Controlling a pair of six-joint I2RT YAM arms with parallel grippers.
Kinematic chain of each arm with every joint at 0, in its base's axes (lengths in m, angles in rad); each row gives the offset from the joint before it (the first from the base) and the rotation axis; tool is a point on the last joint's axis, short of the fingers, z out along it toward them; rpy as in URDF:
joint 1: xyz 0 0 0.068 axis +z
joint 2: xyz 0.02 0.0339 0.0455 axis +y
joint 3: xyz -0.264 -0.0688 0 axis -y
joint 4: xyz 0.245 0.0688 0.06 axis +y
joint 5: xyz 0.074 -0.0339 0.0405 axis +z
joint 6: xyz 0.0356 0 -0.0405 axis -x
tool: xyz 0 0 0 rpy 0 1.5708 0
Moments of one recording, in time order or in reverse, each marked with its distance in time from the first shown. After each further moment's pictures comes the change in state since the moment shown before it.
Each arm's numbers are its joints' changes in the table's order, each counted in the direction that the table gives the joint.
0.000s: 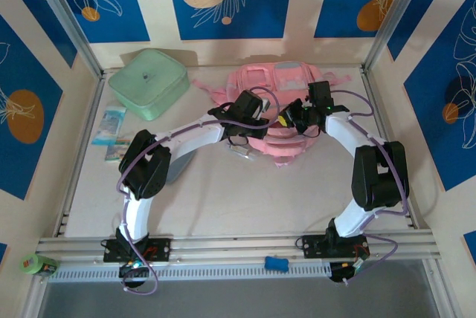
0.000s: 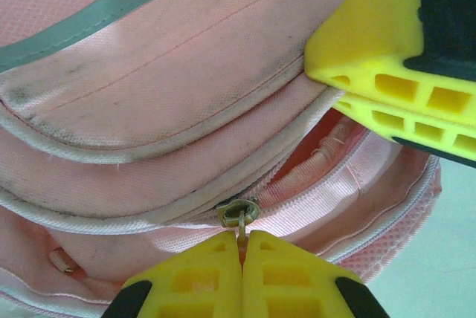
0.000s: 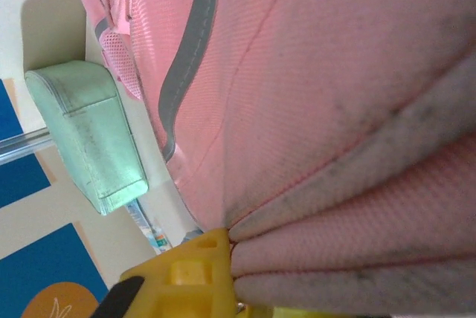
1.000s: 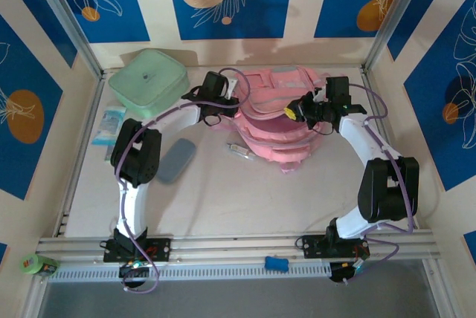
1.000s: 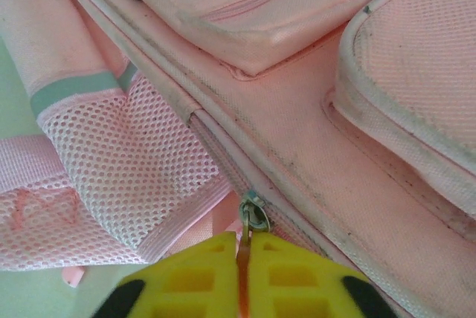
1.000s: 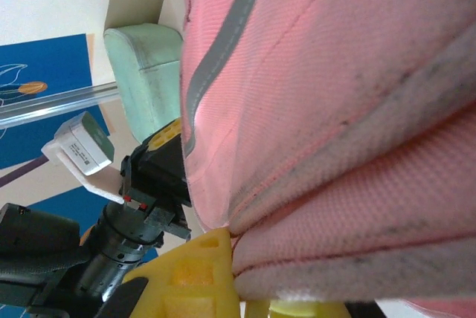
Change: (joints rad) left arm 0.276 0.050 0.000 -0.106 -0.047 -0.220; right arm -0.089 -0.114 0.011 0.030 0.194 0.083
